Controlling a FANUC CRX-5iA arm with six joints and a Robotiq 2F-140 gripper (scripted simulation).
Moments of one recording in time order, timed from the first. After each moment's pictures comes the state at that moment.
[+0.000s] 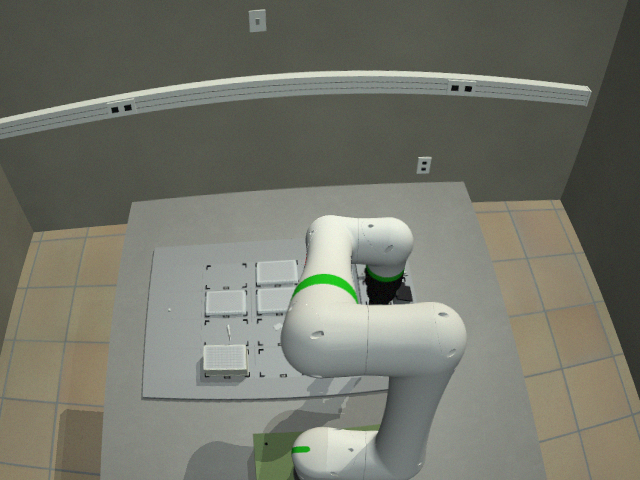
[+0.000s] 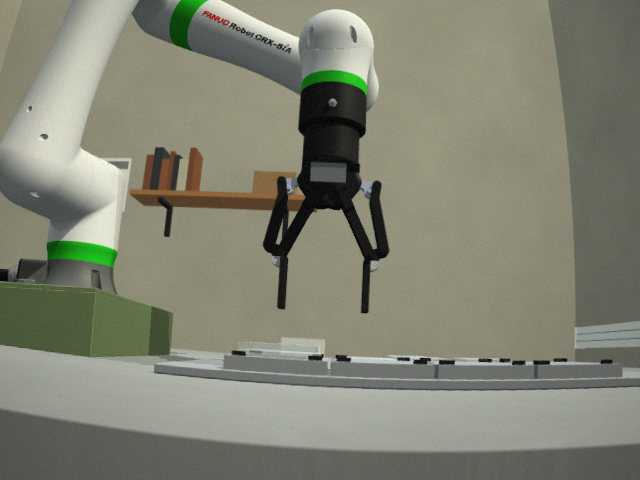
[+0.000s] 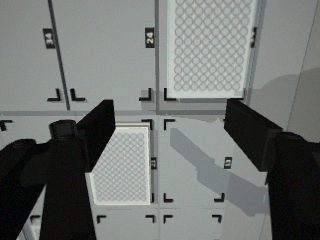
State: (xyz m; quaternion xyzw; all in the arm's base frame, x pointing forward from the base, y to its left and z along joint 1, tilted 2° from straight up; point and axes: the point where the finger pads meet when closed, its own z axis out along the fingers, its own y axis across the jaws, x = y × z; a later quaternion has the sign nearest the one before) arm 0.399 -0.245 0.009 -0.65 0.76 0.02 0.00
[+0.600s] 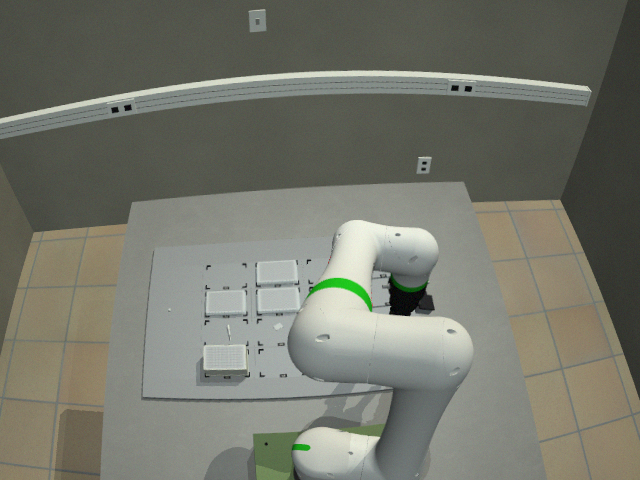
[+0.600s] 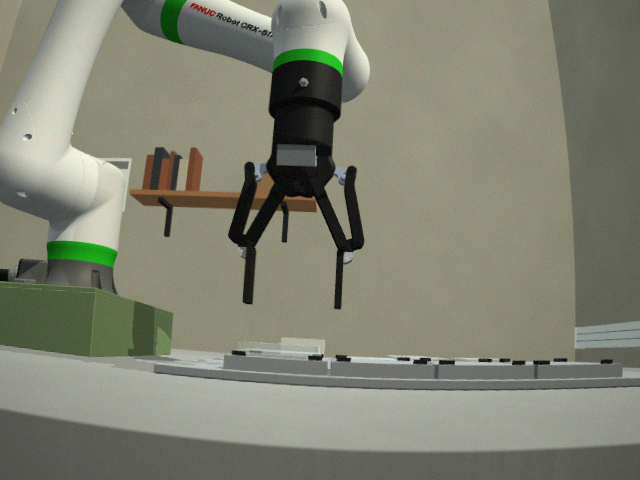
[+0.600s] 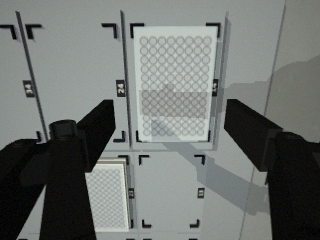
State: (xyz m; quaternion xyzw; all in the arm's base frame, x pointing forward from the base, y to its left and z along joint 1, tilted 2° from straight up) arm 0.356 -0.293 0.008 -0.65 0.76 0.02 0.00
